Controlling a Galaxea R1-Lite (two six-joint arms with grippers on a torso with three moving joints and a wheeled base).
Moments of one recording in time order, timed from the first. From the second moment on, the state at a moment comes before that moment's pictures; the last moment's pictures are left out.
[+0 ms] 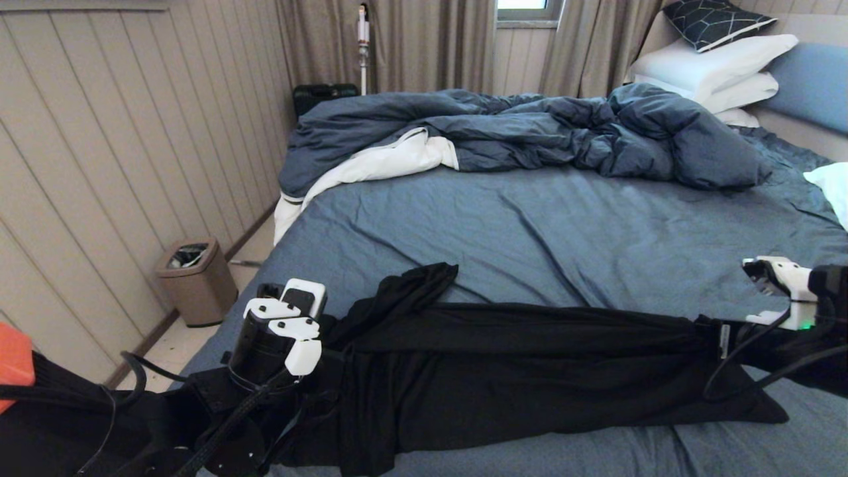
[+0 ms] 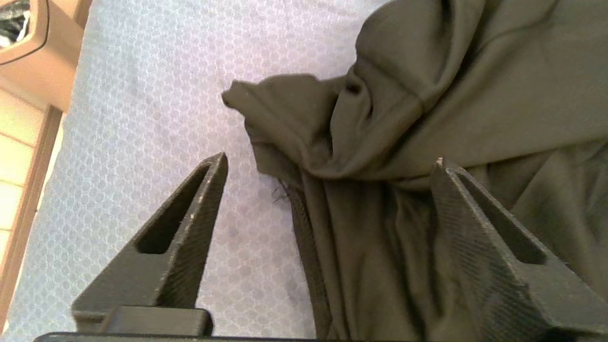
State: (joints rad) left arm -0.75 1.79 -0.54 -0.70 0.56 -0.16; right arm -0.28 1.63 -0.51 -0.60 0.19 -0.06
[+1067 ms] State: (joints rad) left arm -0.72 1.76 -0.78 -0.51 0.55 -0.18; right arm -0.28 1.61 -0.65 -0.44 0.20 0.03
